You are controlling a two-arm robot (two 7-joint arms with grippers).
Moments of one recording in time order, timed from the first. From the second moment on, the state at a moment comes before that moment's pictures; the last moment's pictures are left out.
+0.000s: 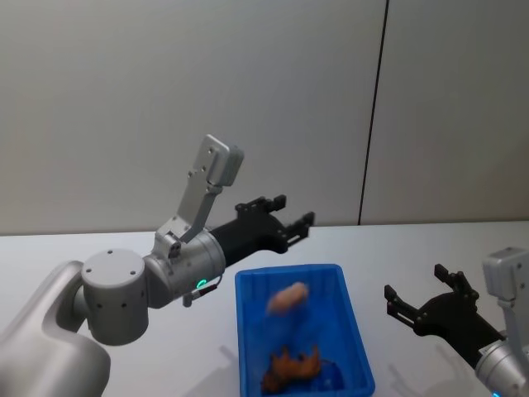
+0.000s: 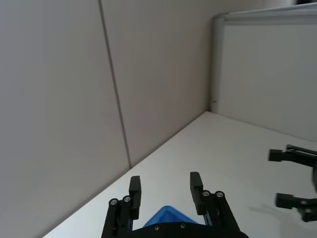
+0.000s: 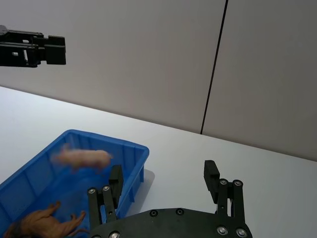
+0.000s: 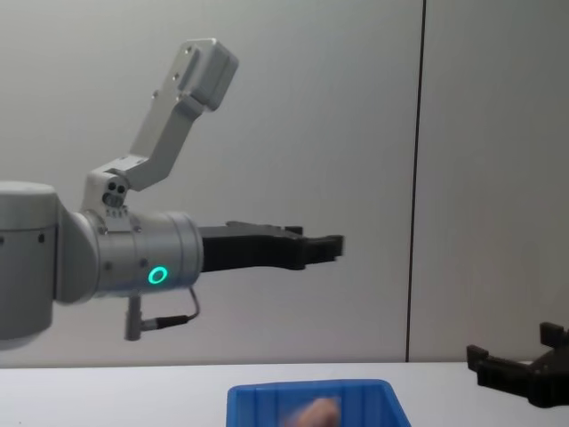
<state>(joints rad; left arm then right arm) -0.53 0.22 0.38 -1.23 -0.29 0.17 -0.52 0.05 0.31 -0.26 -1.51 0.24 -0.01 0.17</state>
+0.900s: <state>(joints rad) -0.51 0.23 0.39 -1.23 -0.28 0.12 -0.54 0.05 0.31 -0.26 -1.51 0.24 -0.01 0.17</state>
